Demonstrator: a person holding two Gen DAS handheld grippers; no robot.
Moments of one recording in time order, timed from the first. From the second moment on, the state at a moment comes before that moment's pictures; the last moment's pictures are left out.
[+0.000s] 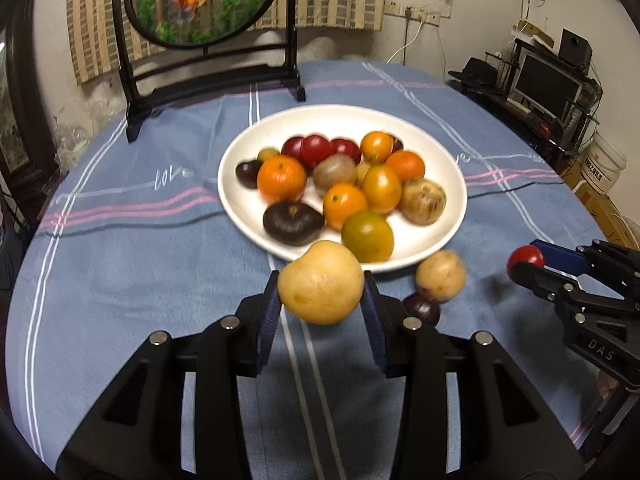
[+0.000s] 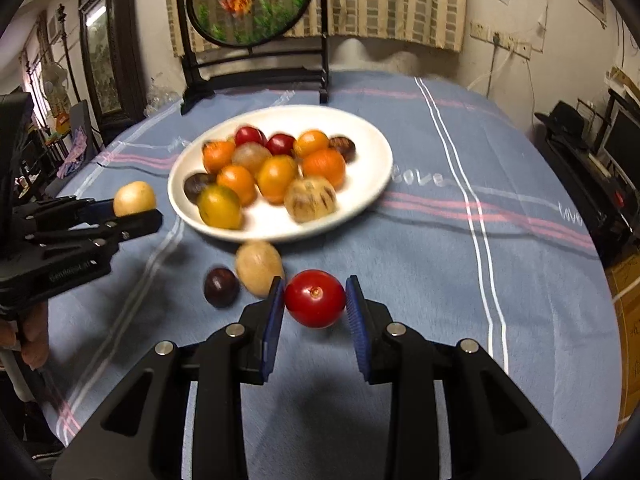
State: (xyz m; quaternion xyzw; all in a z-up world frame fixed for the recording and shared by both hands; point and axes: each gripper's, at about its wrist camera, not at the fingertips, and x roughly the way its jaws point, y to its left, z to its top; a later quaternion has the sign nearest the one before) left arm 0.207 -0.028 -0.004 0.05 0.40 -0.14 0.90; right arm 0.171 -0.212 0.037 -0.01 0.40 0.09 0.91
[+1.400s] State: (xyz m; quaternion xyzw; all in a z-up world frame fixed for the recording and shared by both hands) left arm 0.322 -0.027 0.018 0.00 0.38 -0.06 0.92; right arm 0.312 -0.207 0.042 0.09 0.40 0.07 0.91
